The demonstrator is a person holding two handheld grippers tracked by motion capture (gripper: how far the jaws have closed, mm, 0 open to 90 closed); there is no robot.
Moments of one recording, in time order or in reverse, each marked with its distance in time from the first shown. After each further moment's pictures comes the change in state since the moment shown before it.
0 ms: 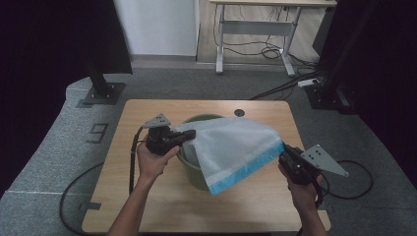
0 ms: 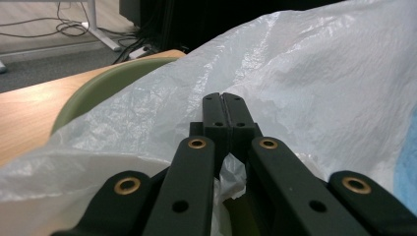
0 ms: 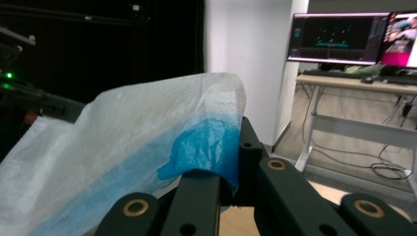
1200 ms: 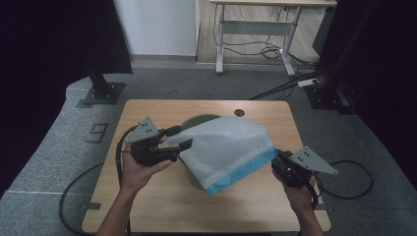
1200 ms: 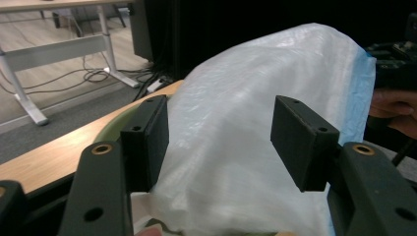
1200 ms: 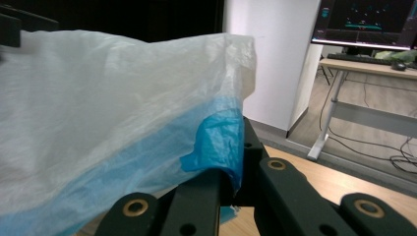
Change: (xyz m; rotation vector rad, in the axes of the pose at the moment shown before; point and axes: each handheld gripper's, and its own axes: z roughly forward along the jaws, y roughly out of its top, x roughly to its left) left arm -0.038 0.009 -0.058 -0.095 0.066 0.175; right arm 0.008 -0.011 0.007 0.095 0.077 -0.029
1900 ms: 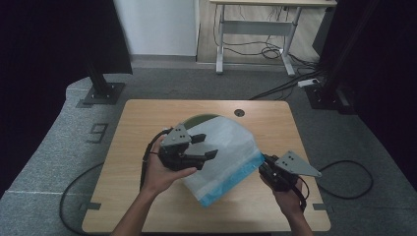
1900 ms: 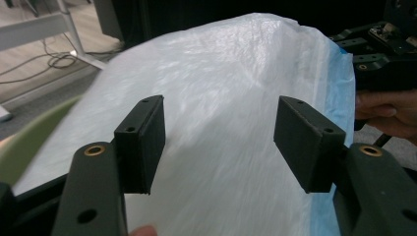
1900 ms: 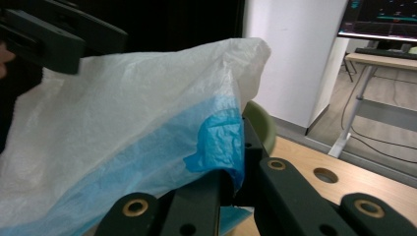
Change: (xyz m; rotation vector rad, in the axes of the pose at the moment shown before) left arm -0.039 0.003 0.058 0.126 -0.100 0.073; right arm 0.028 -0.010 0.017 0.028 0.080 -0.016
